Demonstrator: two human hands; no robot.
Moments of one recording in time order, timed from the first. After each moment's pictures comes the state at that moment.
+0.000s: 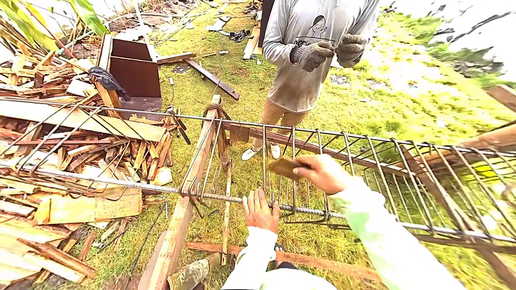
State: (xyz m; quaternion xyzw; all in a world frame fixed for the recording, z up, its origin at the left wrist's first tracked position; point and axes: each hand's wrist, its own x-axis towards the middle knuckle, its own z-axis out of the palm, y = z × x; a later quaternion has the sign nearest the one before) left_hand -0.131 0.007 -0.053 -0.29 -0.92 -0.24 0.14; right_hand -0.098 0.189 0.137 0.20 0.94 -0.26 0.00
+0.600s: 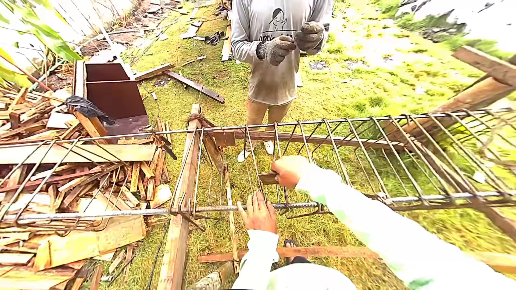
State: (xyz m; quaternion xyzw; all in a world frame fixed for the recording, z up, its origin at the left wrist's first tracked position) left_hand -0.126 0.011 -0.042 -0.33 -0.92 -0.19 0.12; right_hand -0.135 0.172 0.124 0.22 0.94 -0.11 0.25
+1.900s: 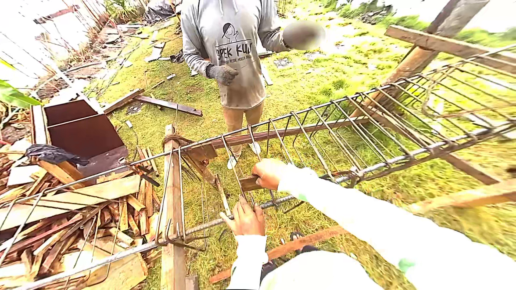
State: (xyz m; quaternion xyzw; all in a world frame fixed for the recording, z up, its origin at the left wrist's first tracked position) left_hand -0.139 0.002 -0.034 -0.36 -0.91 -0.16 0.11; right_hand -0.118 0.170 0.115 0.23 0.93 -0.21 0.19
